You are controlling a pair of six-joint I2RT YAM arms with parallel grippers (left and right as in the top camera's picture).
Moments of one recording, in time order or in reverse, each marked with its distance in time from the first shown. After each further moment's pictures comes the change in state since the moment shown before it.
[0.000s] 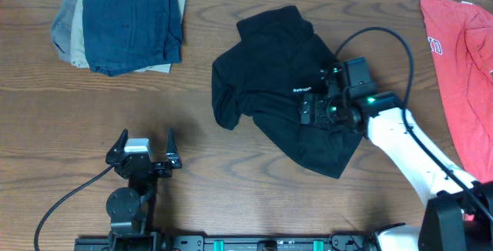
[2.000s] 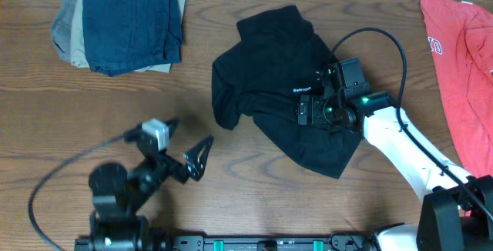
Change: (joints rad) left arm 0.000 0.412 0.355 -0.078 0.659 -0.216; right arm 0.012 0.013 0.000 0.009 0.013 0.003
